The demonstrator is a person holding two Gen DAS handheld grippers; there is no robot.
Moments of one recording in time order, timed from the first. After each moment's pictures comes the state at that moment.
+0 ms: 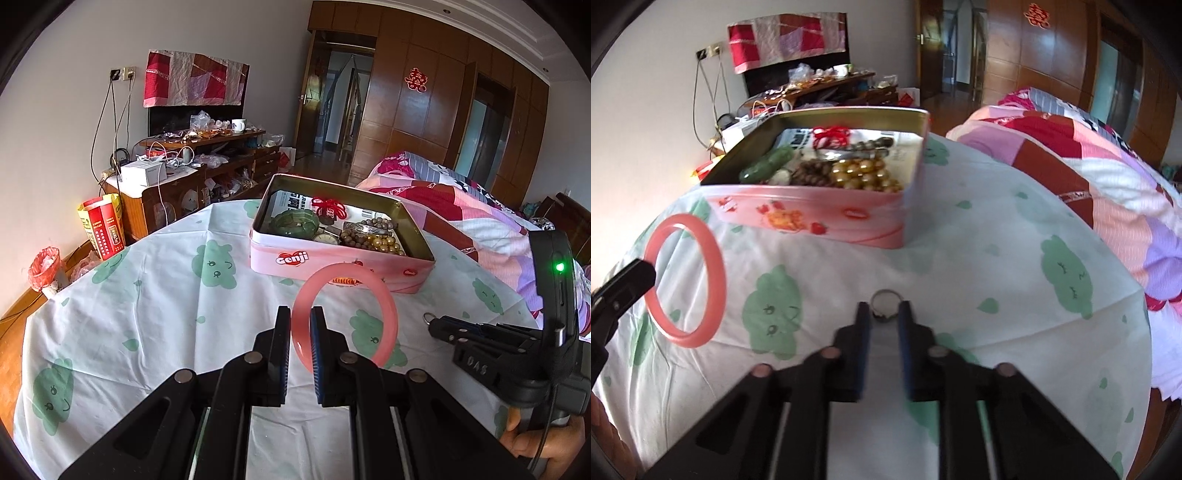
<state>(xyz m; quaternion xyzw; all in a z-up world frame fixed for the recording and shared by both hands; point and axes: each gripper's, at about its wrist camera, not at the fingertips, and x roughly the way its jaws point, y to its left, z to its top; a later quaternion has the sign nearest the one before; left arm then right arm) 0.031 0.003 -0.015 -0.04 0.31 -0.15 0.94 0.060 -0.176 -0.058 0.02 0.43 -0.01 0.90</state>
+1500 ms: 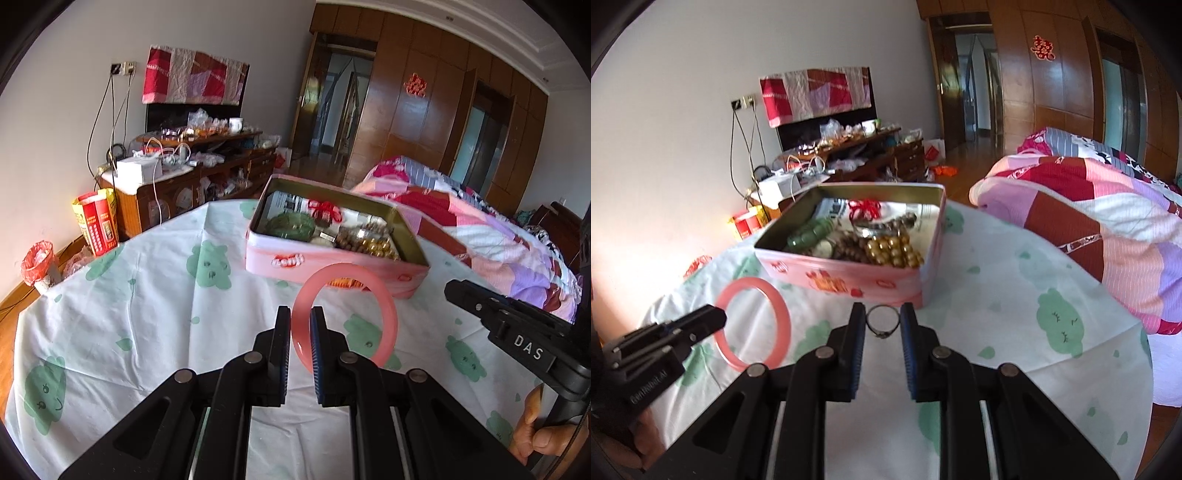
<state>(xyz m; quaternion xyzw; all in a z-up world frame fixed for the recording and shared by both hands) 0.031 0.007 -0.012 -0.06 0.30 -0.16 0.94 0.043 -0.171 -0.015 0.04 0.31 0.05 0.95</state>
